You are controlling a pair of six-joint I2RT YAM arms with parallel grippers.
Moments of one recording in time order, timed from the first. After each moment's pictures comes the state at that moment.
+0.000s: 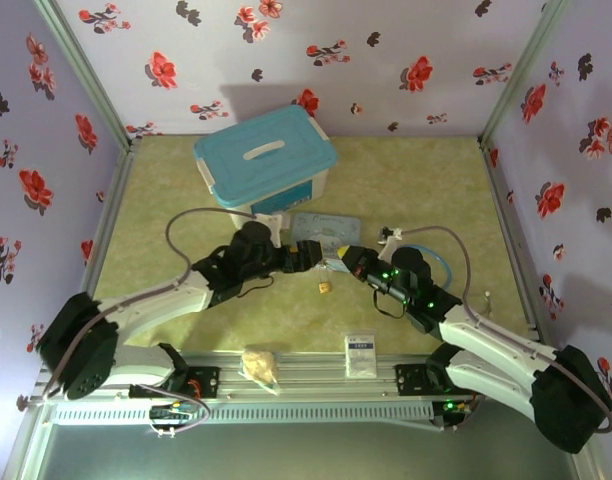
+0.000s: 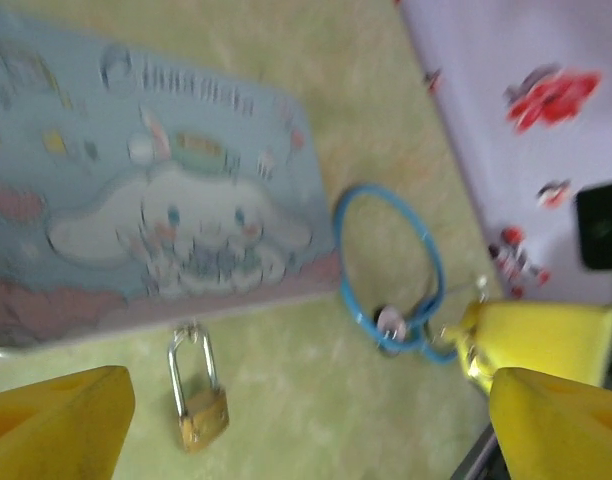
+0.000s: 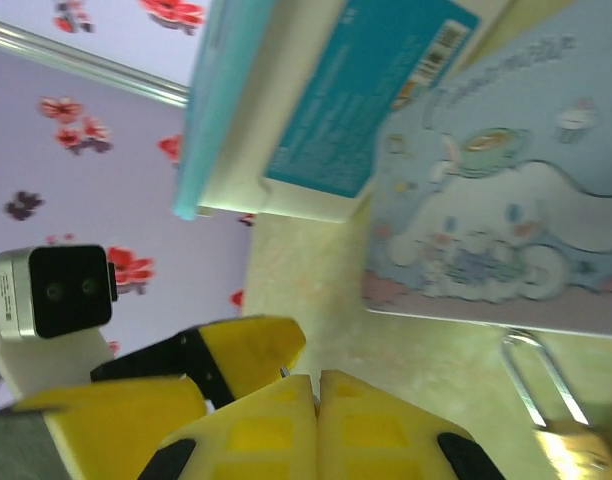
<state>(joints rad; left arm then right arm) -0.88 1.33 0.72 0.09 0.14 -0.80 0.68 0.91 0.35 0.26 -0.15 1.13</state>
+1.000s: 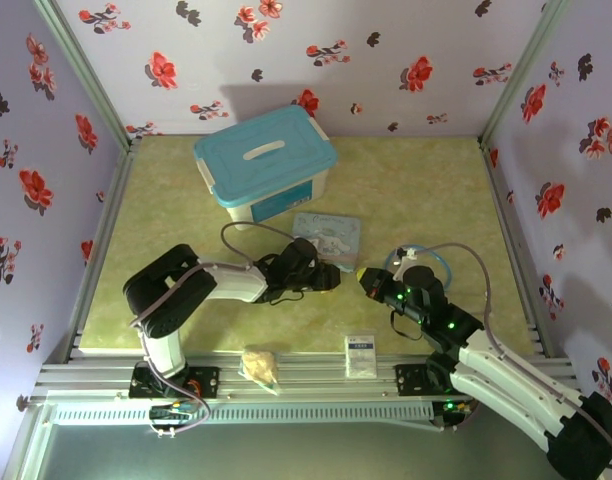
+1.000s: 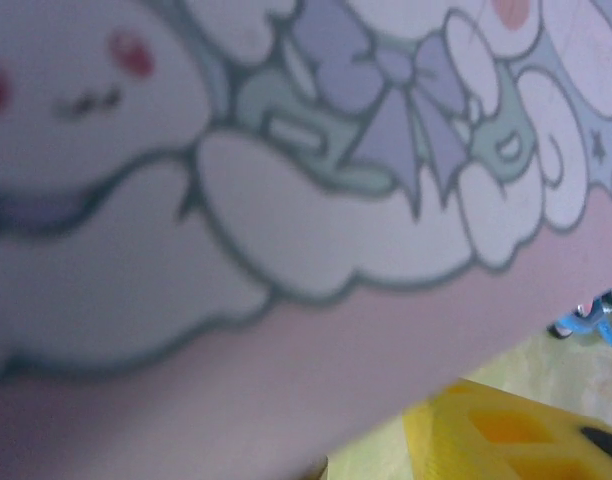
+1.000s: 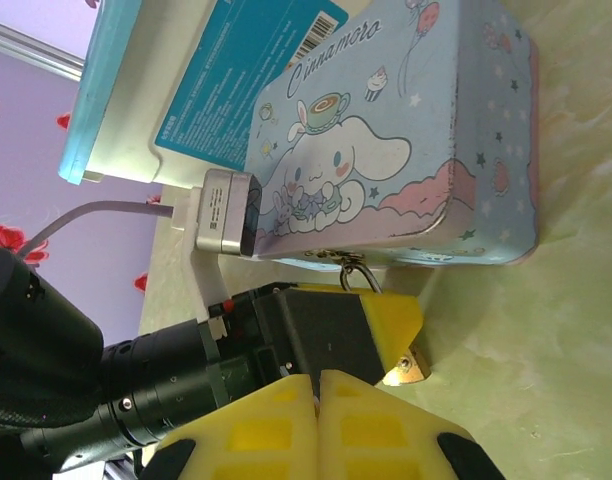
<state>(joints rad) -0.96 1.82 0.83 0.27 0.13 -0.85 0.68 0.60 0.27 -0.09 -0.07 1.03</state>
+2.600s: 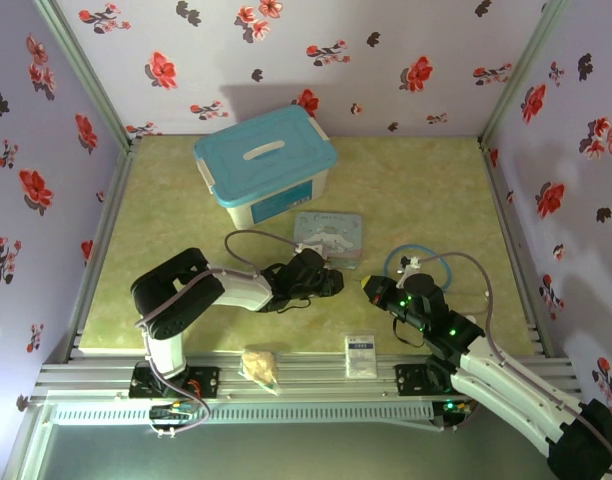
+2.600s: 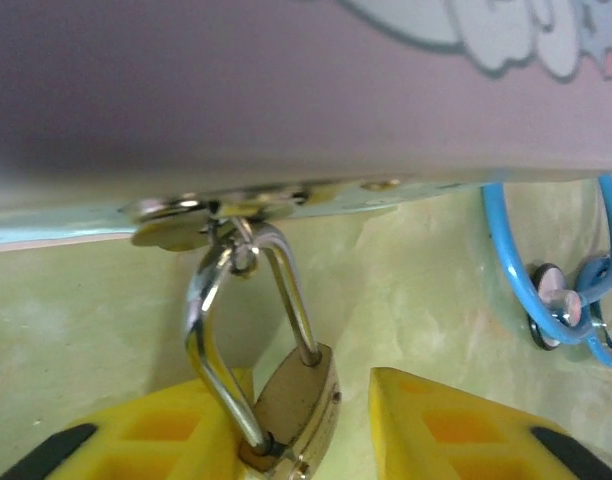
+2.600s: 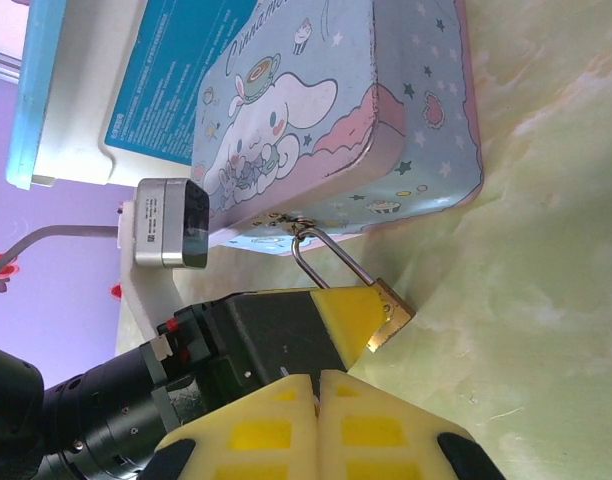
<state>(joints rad) -1.03 1.84 0.81 0.35 0.03 -0.95 0.68 0.54 0.20 -0.12 -0.05 1.07</state>
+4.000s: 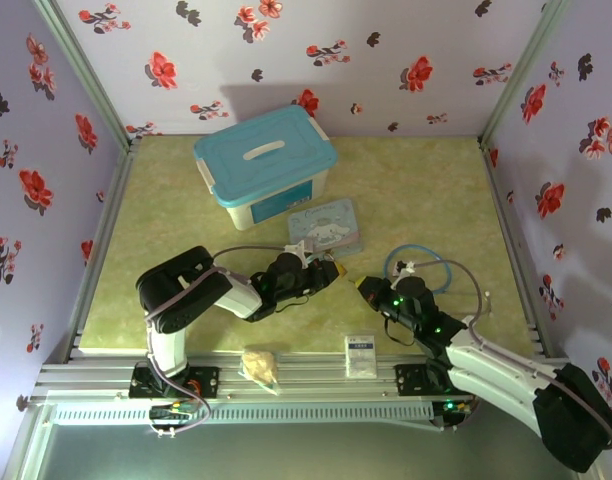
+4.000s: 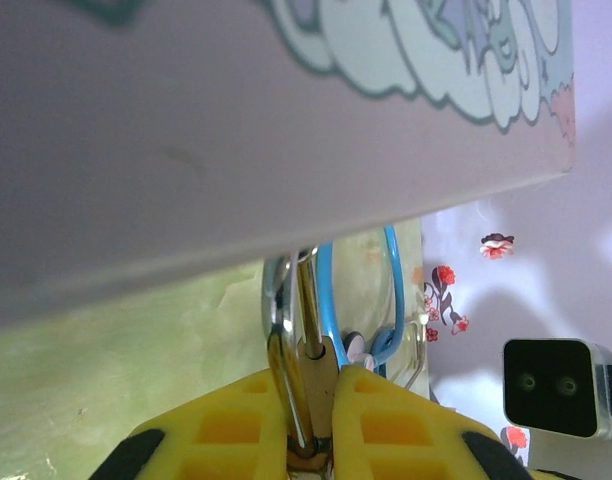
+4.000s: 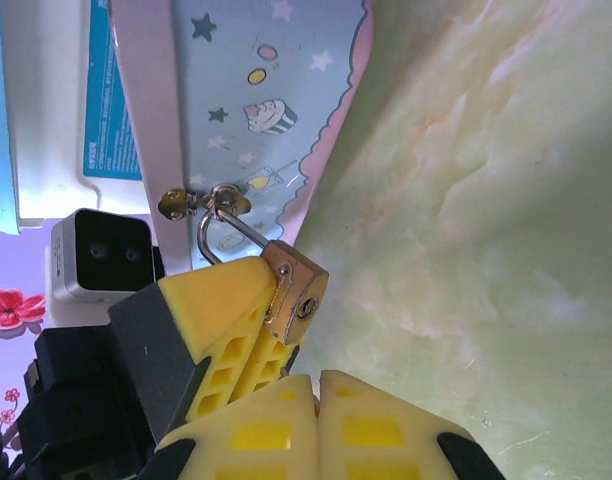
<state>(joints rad) -0.98 1.88 0.63 0.91 0.12 -1.27 0.68 0.77 0.08 0.25 -0.06 1.25</state>
